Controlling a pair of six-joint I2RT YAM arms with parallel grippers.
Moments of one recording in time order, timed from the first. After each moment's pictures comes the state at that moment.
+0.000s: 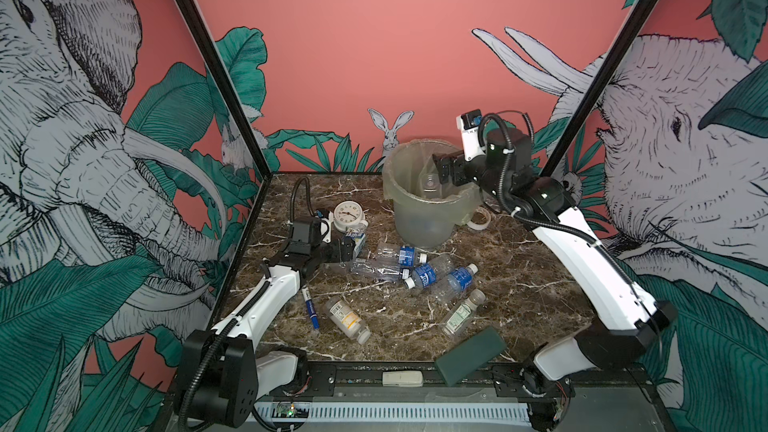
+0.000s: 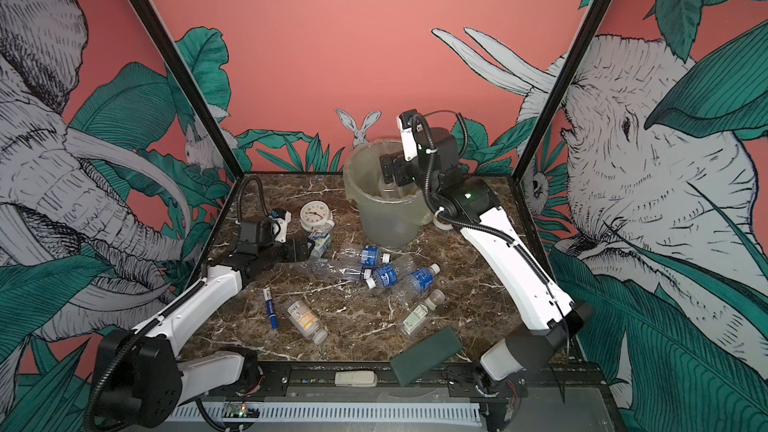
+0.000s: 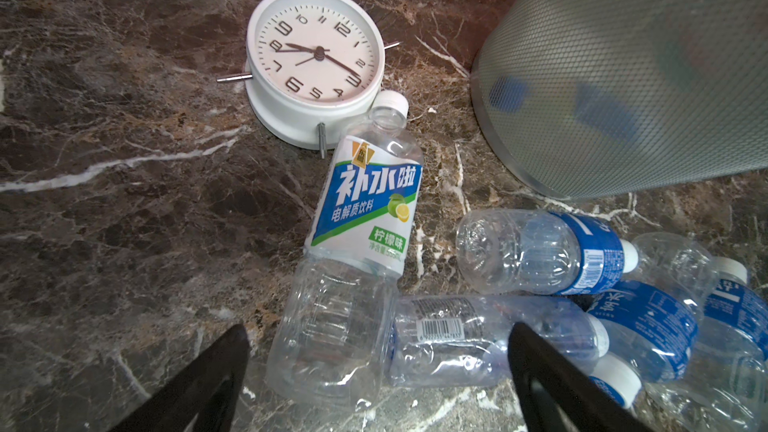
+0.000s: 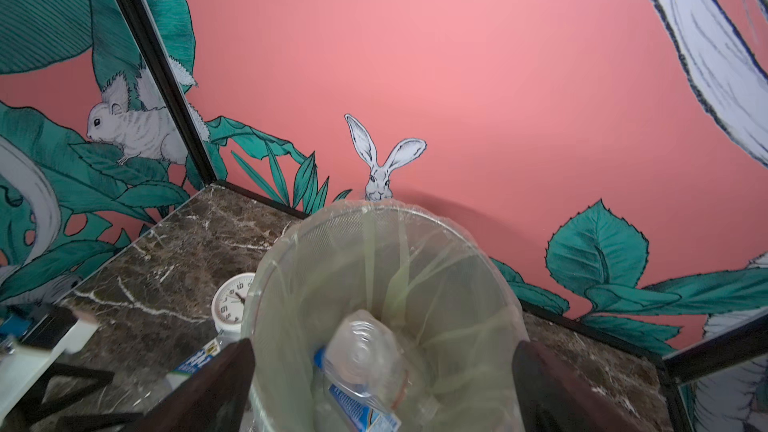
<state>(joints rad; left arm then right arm) -0.22 1.21 0.75 -0.30 0.20 -0.21 0.61 1.46 1.81 -0.61 0.21 0.00</state>
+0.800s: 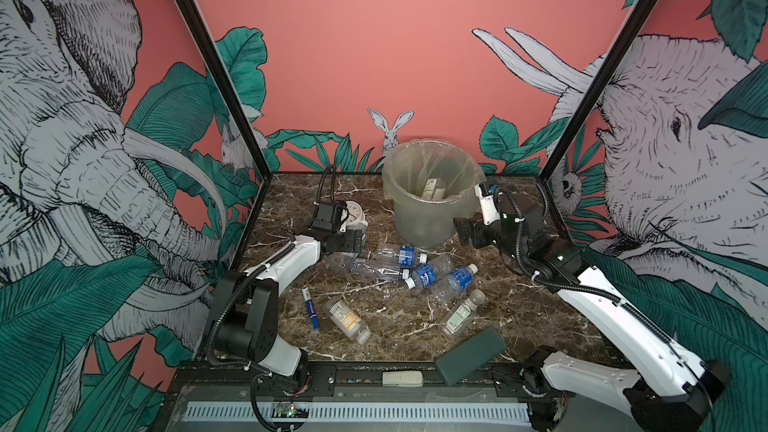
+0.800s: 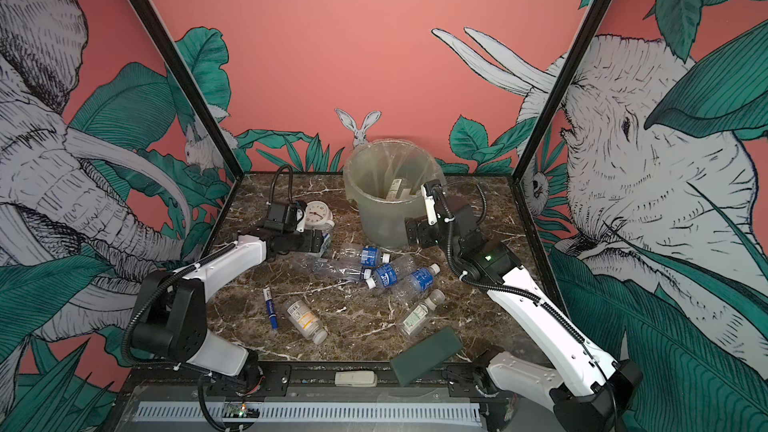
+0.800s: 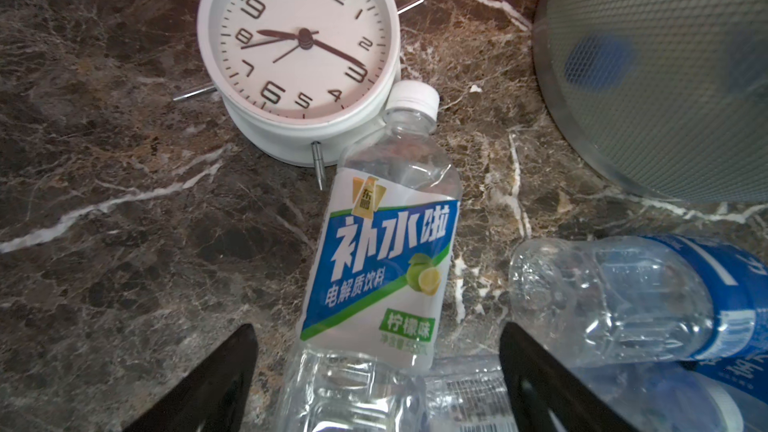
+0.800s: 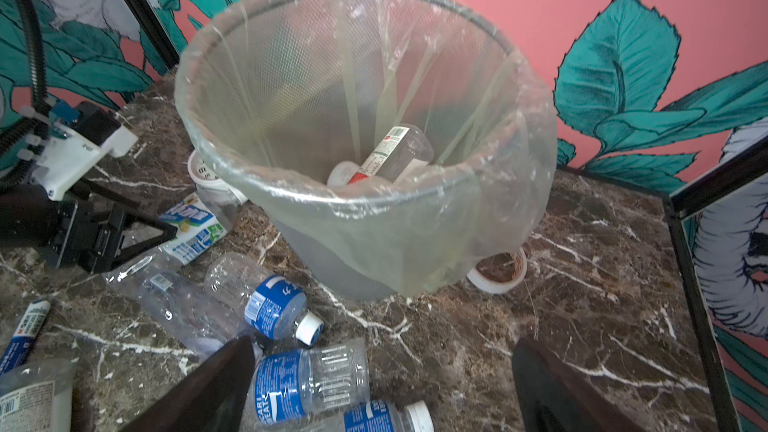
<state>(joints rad) -0.31 1.53 0.97 -0.38 0.05 -0.14 0.61 1.08 1.16 -0.58 0.23 0.11</state>
